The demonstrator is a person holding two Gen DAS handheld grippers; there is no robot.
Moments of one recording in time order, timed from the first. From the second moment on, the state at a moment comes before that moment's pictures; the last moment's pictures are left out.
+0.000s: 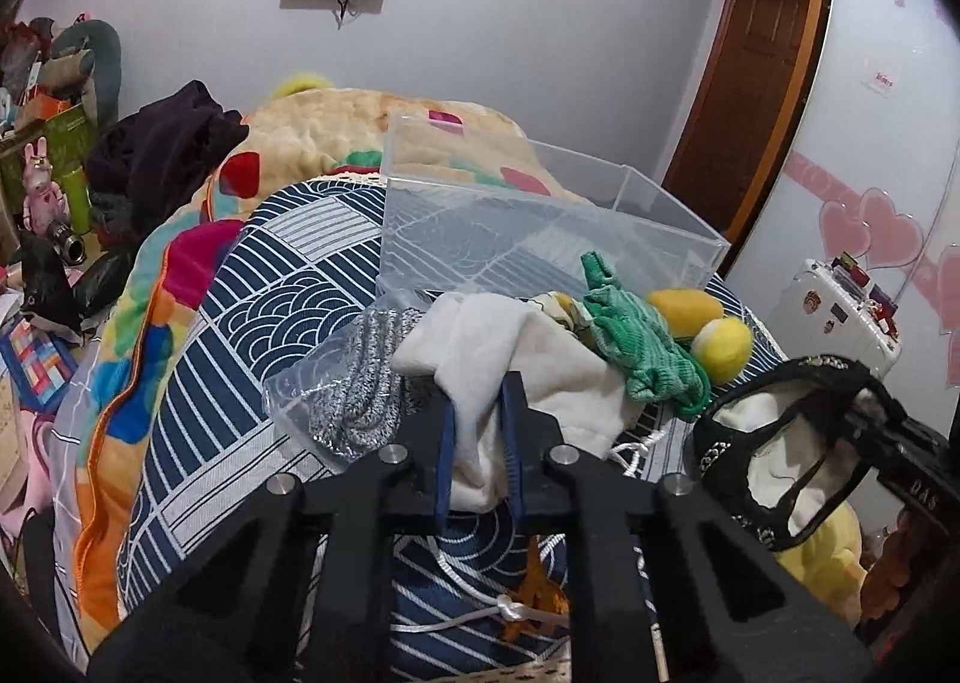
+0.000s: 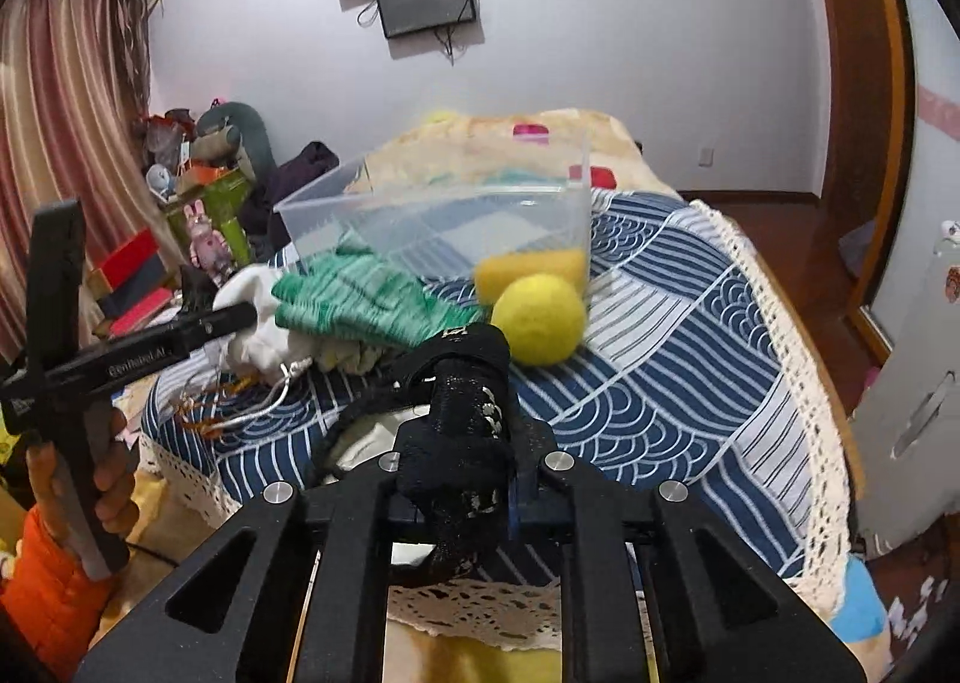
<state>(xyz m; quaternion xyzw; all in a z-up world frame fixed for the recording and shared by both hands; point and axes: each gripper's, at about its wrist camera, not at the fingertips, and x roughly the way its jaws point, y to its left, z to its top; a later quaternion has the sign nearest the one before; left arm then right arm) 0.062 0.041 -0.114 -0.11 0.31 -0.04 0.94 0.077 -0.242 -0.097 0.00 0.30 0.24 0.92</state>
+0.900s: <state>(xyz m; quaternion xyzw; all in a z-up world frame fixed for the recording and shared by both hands) 0.072 0.040 -0.014 -0.06 0.21 -0.04 0.97 0.121 -0.220 -0.017 0.02 0.18 0.22 0.96</state>
